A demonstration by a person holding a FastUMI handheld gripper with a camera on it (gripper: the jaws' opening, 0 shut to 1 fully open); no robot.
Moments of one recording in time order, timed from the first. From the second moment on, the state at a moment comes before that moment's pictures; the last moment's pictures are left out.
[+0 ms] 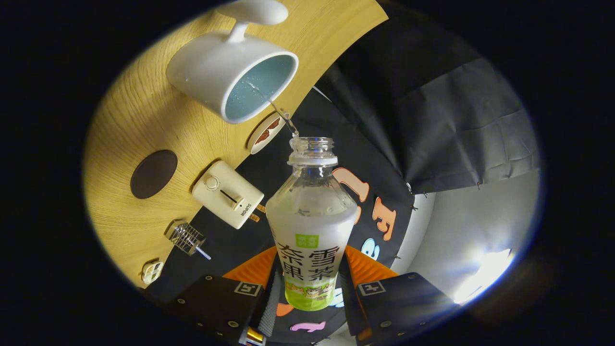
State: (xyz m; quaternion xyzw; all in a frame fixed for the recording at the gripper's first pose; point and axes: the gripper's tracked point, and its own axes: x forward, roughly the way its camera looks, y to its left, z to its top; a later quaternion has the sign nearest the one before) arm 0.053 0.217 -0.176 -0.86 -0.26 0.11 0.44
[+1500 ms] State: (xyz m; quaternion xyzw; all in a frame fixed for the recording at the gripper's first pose) arm 0.065 0.178 -0.266 -0.77 -0.10 0.18 0.61
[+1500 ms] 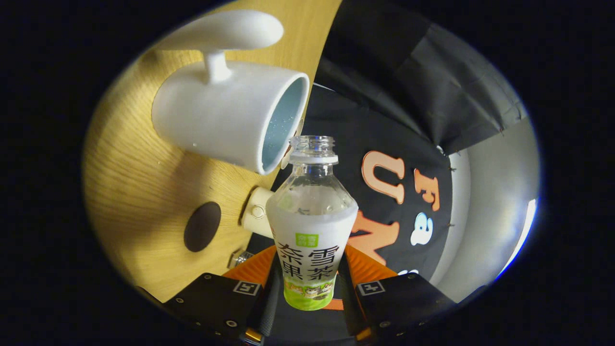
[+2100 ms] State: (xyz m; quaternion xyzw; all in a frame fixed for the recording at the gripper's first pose) arm 0.076 0.166 -0.302 -0.45 0.10 0.18 0.87
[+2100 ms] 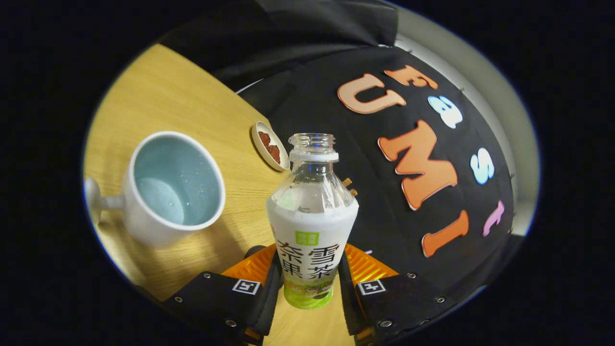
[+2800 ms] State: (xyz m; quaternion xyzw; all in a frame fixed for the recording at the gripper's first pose) arm 0.102 0.135 -0.322 -0.10 0.21 0.11 0.97
